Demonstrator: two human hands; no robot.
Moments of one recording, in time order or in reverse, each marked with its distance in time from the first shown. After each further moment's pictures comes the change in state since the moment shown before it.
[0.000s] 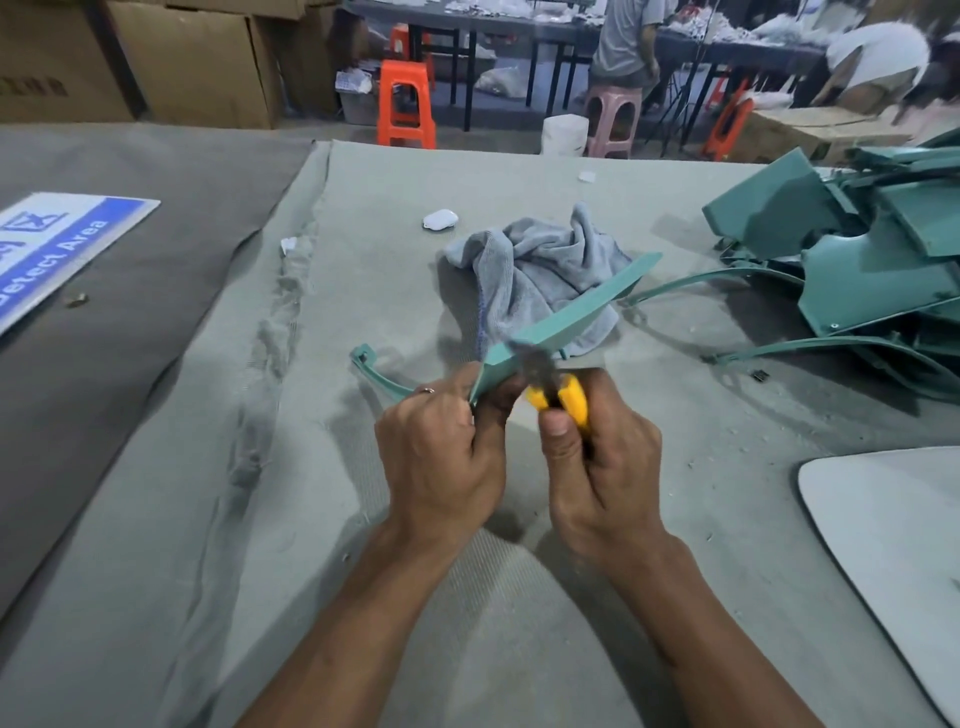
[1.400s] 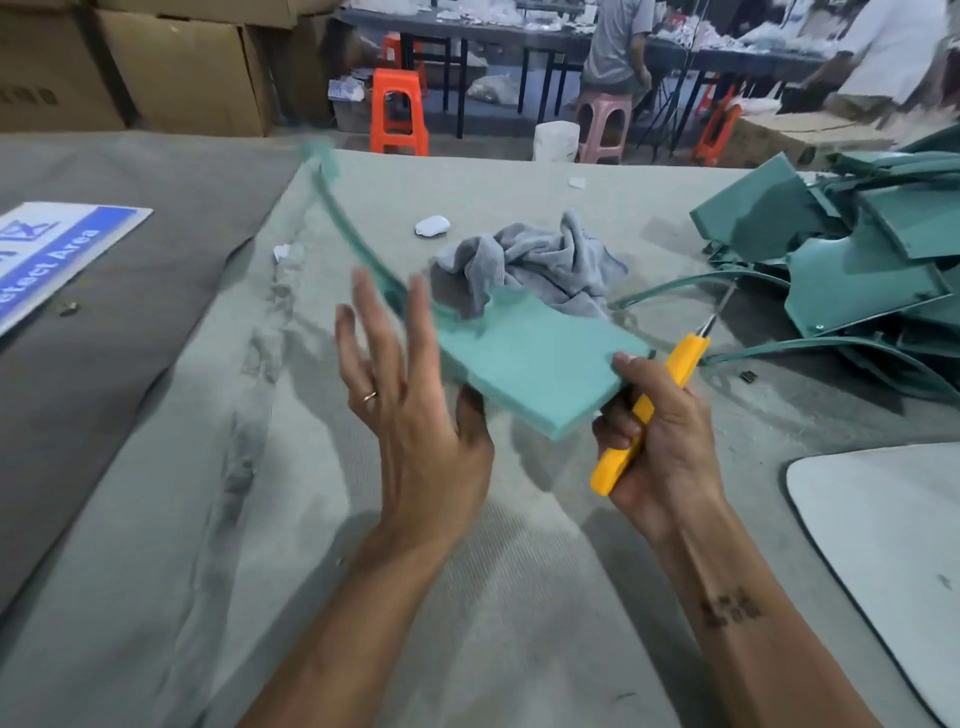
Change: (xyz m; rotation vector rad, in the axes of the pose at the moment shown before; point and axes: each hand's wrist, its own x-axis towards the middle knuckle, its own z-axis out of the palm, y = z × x) left_hand 0.002 -0.003 0.005 0.081 -0.022 -0.144; right_hand 0.030 0.020 -0.029 1.012 0.306 1.050
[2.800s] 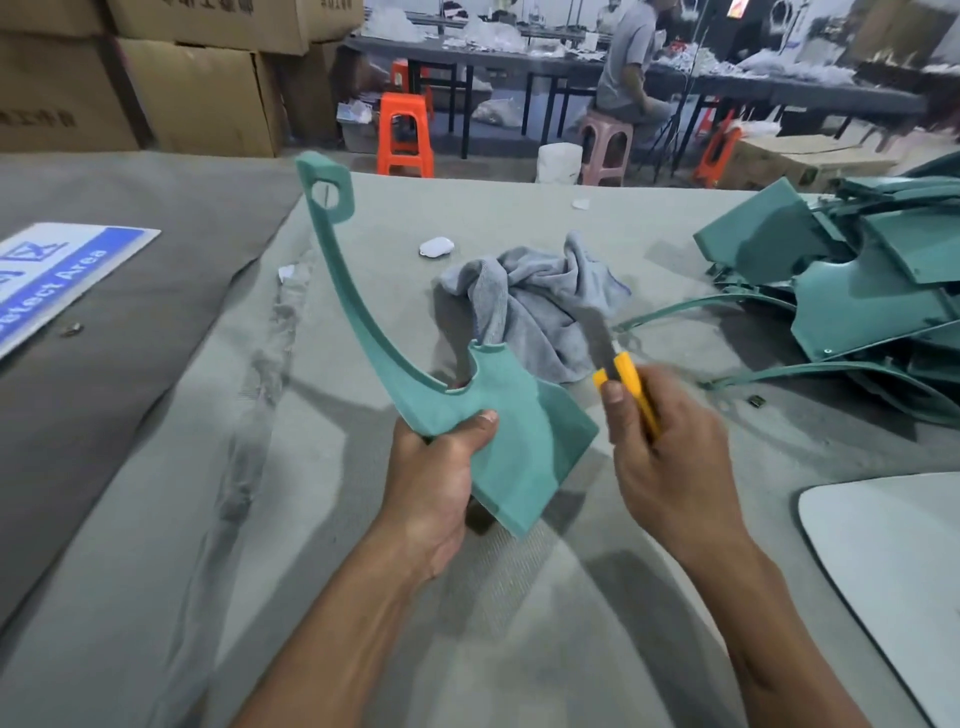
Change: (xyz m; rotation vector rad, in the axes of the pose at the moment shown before) left_hand 0.008 0.011 -0.002 -1.054 -0.289 -0.931; right_hand 0.007 -0.006 -0.020 -1.281 -0.085 -0.761
